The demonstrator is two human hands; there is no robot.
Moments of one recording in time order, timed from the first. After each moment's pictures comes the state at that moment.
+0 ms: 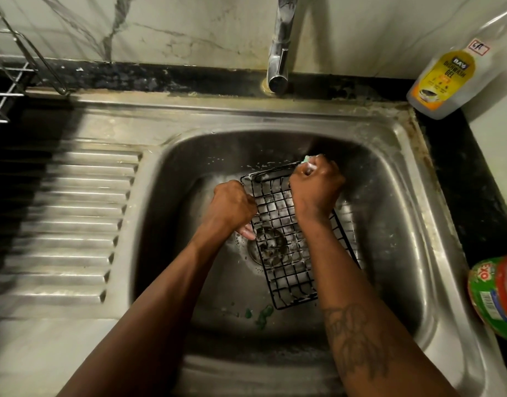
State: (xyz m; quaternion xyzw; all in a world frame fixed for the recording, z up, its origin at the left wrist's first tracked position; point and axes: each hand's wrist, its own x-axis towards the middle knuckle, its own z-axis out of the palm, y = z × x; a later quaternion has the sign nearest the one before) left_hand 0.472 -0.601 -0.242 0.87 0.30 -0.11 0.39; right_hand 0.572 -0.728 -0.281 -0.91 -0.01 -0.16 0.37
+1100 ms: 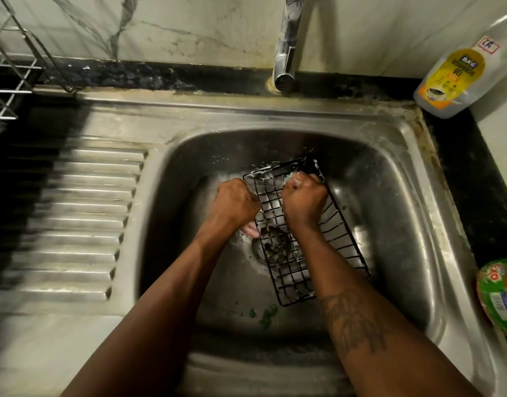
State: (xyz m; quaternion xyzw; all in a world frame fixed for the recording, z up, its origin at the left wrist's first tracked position) left_hand 0.467 -0.603 -0.242 0.86 0.30 -0.10 0.39; right_hand 0.552 -0.721 -0.320 -0.92 -0.05 -0.09 0.39
